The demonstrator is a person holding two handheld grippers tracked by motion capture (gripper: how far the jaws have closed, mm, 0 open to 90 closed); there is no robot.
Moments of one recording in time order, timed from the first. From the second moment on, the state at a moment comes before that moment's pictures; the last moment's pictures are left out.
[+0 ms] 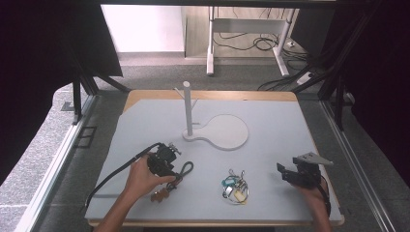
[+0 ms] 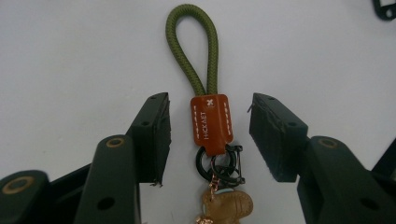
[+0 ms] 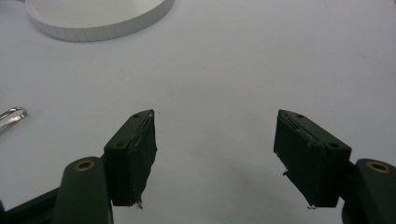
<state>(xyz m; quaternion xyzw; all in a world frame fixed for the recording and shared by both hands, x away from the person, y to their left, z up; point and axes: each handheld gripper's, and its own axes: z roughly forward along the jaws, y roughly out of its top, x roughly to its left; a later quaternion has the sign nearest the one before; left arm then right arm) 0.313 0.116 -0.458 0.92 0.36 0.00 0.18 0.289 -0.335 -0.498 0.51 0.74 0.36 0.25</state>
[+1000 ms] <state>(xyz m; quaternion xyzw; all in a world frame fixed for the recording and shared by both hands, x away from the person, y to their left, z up) 0.314 0.100 -0.480 0.93 0.34 0.01 0.12 0.289 -0.339 -0.500 0.52 0.74 0.35 0.25</state>
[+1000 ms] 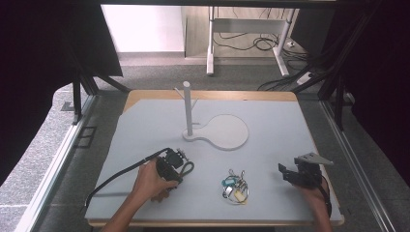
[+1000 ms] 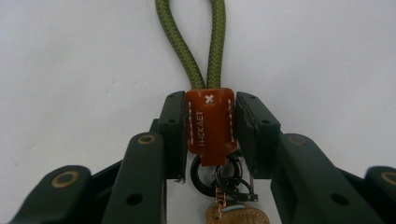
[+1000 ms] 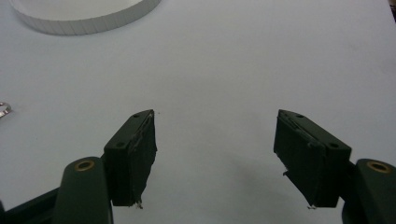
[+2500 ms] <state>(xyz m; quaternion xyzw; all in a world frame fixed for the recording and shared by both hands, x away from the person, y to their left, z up) 0.340 0.176 -0.397 0.89 0.37 0.01 0.26 0.290 -0.342 -0.500 0.53 0.73 0.35 0.26</state>
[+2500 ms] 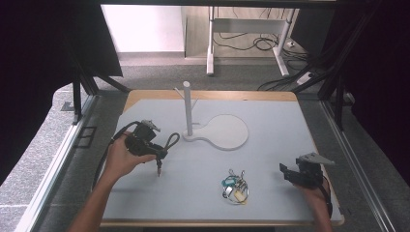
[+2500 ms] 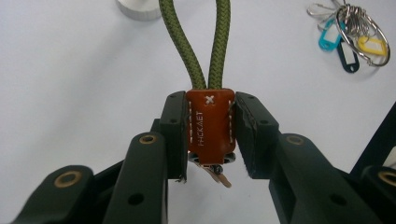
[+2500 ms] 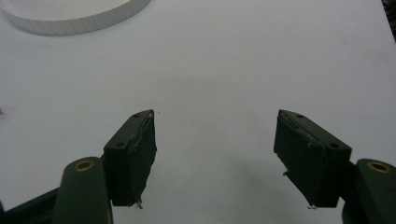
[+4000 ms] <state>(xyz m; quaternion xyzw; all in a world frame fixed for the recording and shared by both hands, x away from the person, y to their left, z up) 0.400 0.190 -0.332 0.87 0.39 0.04 0.30 0.291 -0.342 -0.503 0.53 0.73 0.34 0.25</state>
